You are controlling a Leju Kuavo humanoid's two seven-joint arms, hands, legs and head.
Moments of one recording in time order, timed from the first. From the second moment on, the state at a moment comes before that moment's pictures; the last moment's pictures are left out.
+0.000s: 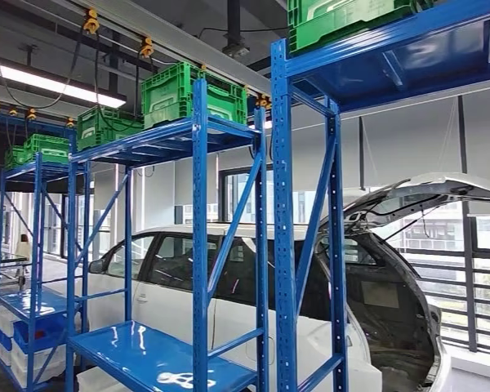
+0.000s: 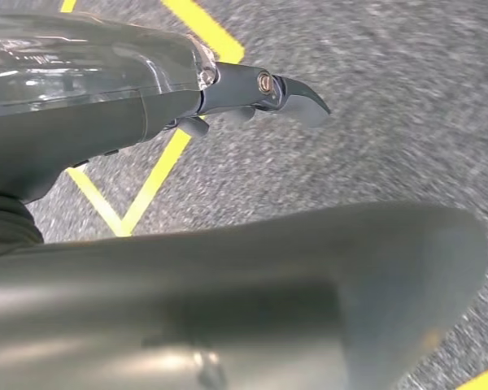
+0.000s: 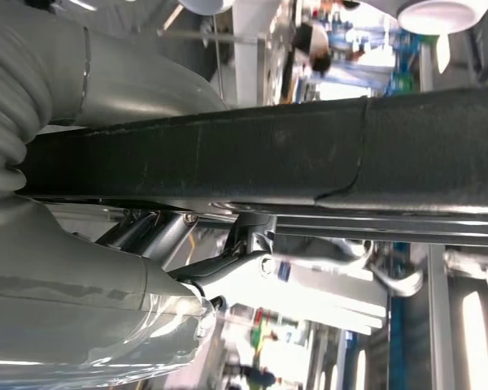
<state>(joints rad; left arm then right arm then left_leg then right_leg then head) -0.06 -0.01 1.27 -0.24 -1.17 0.01 -0.35 -0.41 -0.09 0.77 -1.61 -0.23 0.58 -0.49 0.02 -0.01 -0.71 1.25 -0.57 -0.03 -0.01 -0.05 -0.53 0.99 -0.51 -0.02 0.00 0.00</state>
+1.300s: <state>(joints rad) -0.06 0.00 1.32 -0.24 -1.16 0.00 -0.37 -0.41 -0.07 0.84 -1.68 -0.16 0.50 -0.48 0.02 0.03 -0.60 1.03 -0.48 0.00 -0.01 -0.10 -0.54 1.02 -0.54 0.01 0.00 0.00</state>
